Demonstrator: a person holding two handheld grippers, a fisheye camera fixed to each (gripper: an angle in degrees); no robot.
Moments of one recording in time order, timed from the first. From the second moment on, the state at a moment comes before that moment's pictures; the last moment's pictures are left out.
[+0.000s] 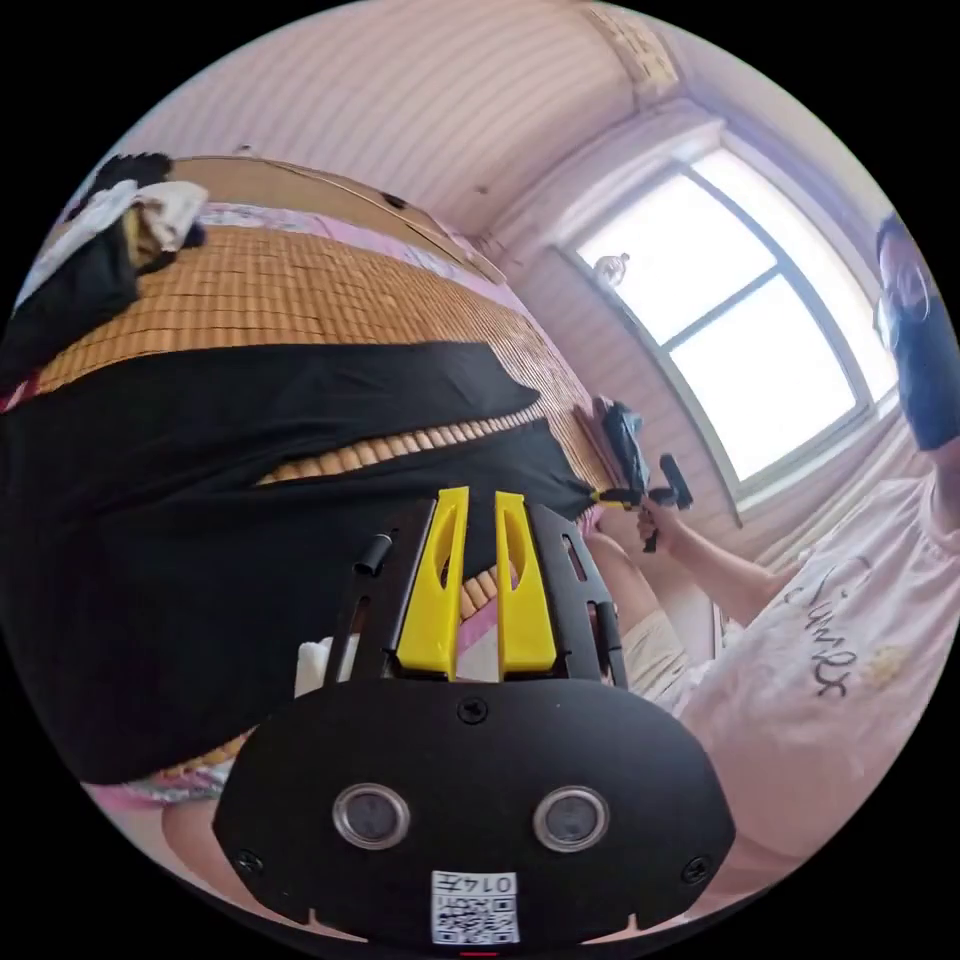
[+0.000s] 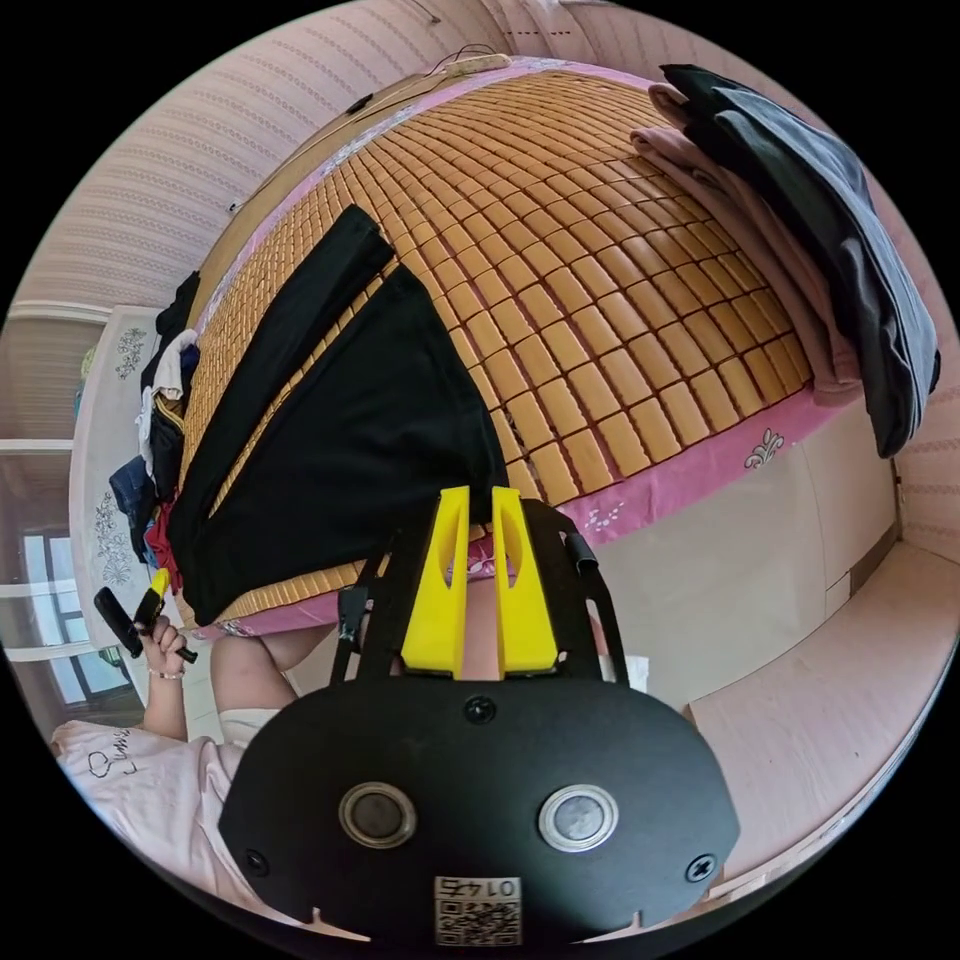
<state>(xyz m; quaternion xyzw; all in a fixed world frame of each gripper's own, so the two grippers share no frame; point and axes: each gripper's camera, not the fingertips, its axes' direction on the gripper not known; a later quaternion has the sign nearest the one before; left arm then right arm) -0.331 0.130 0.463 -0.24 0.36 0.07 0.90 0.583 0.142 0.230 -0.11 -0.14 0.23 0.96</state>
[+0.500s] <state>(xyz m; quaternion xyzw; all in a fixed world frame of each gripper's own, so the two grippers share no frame) -0.671 0.222 0.379 -0.12 0.02 -0.37 0.92 0.560 0.137 0.155 -0.08 -0.09 0.25 0.96</state>
